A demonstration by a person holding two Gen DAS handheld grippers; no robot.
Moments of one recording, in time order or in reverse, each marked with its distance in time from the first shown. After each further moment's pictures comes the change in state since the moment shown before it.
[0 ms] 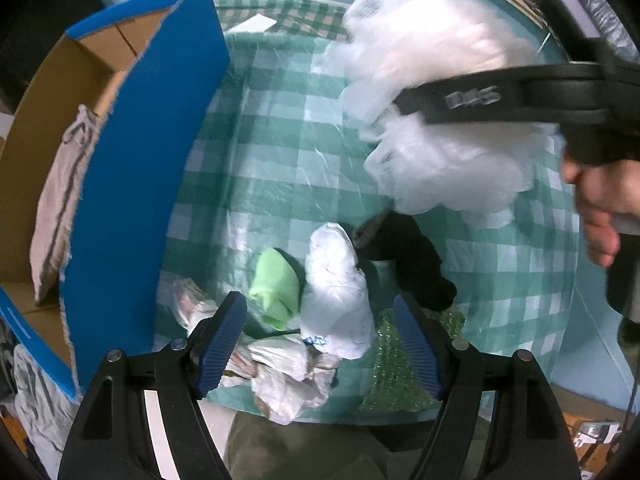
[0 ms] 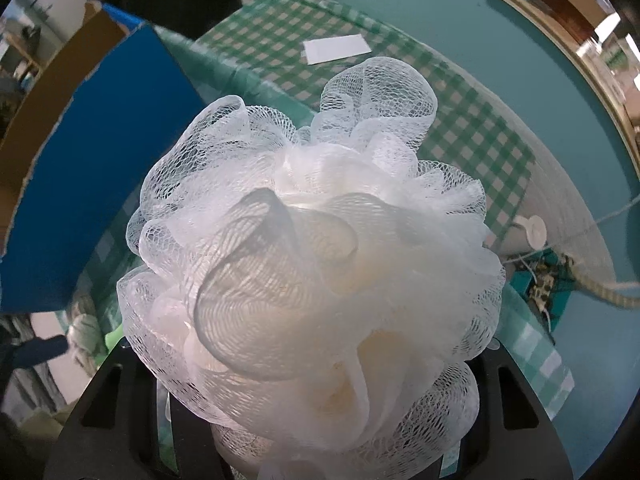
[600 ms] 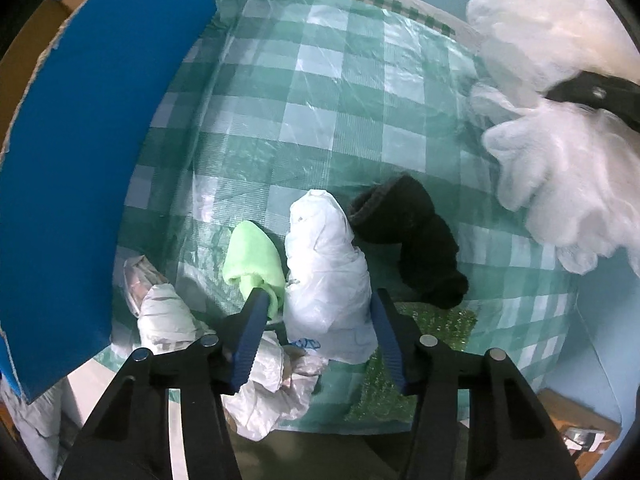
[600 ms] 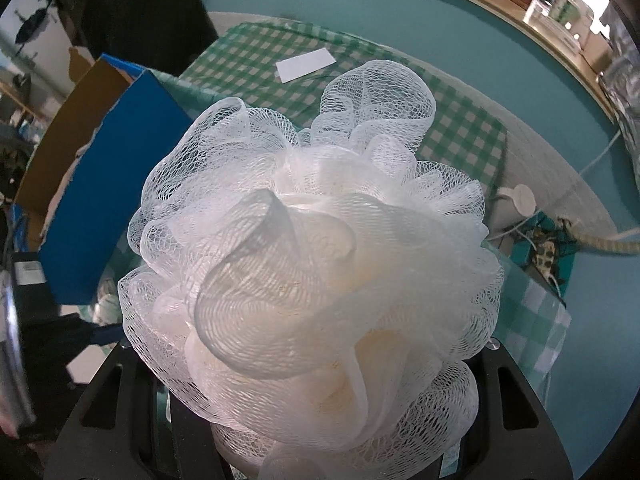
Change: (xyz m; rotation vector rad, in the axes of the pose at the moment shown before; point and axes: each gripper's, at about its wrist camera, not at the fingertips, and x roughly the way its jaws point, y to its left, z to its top) left arm 0.044 -0.006 -0.007 -0.040 0.073 -0.035; right arm -0.050 -0.024 -0.042 0.130 -0.071 0.026
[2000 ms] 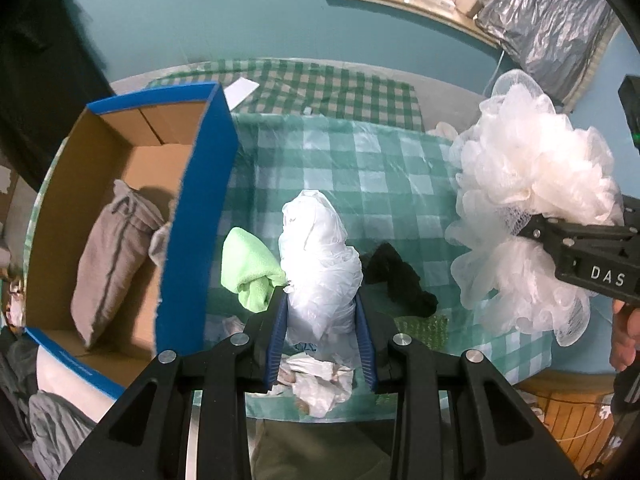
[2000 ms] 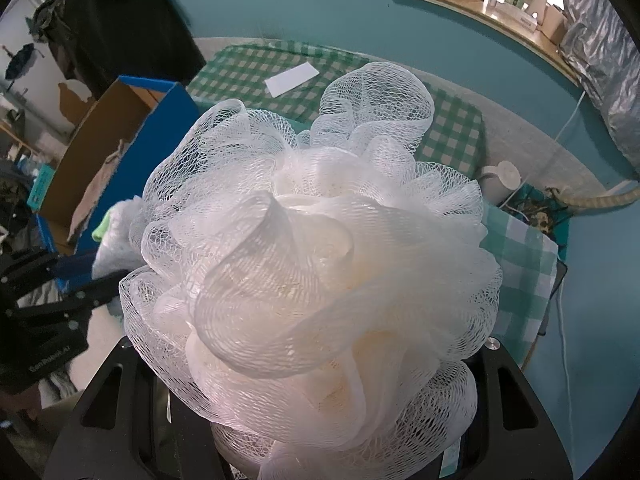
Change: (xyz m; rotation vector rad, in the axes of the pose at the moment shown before) left arm -0.122 0.018 -0.016 0.172 -0.271 0.004; right arm -0.057 0.025 -0.048 0.104 -0.074 -0.012
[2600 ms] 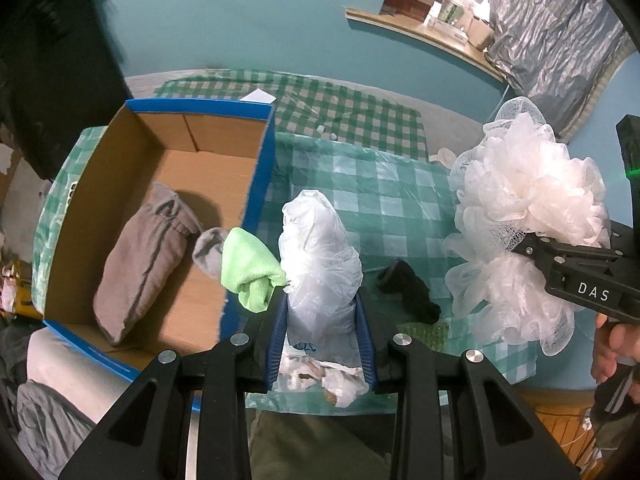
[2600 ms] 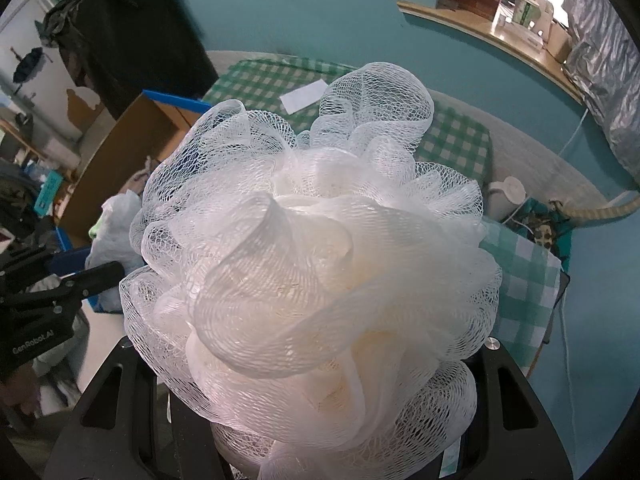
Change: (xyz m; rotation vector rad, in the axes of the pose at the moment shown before) left arm -0.032 0.050 0.001 -0.069 -0.049 -0.039; right arm -0.019 0.038 0.014 -0.009 -0.045 0.018
